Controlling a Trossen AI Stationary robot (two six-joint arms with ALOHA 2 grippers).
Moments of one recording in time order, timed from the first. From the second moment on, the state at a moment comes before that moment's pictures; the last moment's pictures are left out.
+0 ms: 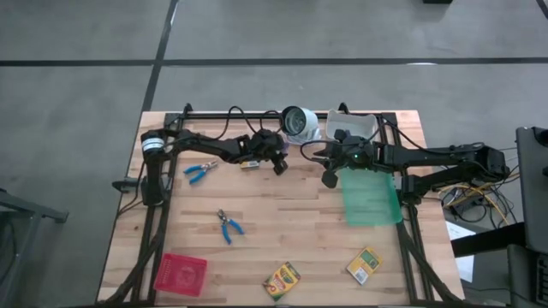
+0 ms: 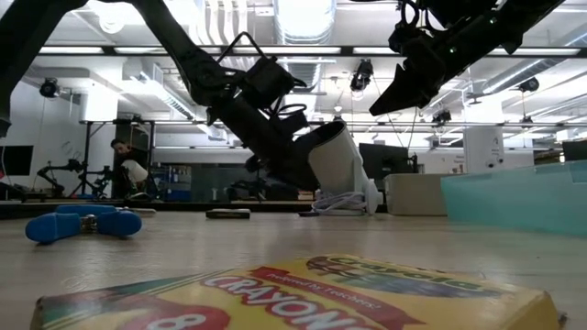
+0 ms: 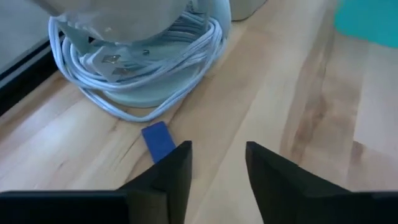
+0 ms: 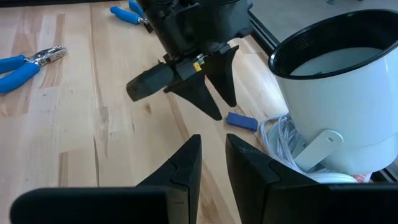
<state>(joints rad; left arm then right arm) 0.33 1.89 1.07 0.21 -0.14 -0.15 -0.19 1.14 0.66 -0.07 0.16 0.03</state>
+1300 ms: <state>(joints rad) 0.38 1.89 1.24 -0.09 -0.04 -0.17 -0.19 1.14 0.66 -0.07 0.16 0.03</state>
